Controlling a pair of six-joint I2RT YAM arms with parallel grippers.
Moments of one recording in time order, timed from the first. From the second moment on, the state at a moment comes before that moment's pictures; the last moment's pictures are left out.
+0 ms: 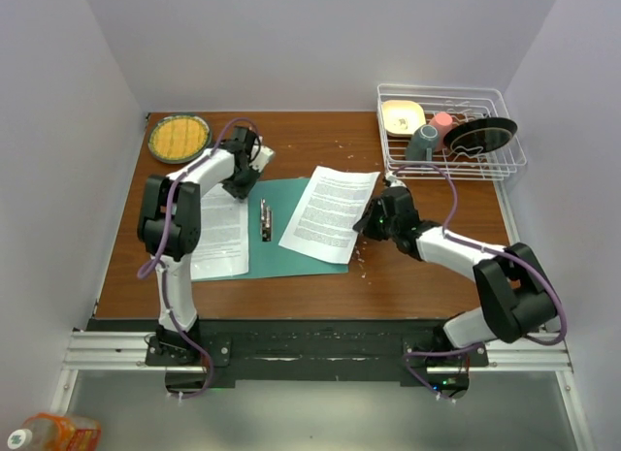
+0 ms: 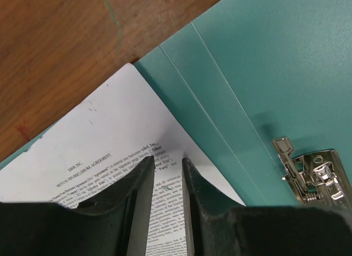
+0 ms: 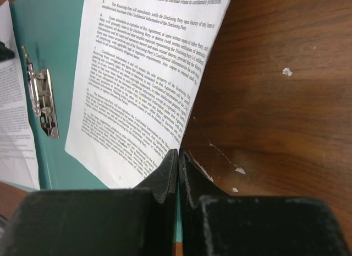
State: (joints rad) left arm -0.25 2.08 1.55 -0.71 -0.09 0.31; right arm 0.46 1.44 0.67 0.07 -0.04 0.71
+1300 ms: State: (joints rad) left arm -0.39 1.95 1.32 -0.58 -0.09 0.33; right arm 0.51 1.53 0.78 -0.06 -0.26 0.53
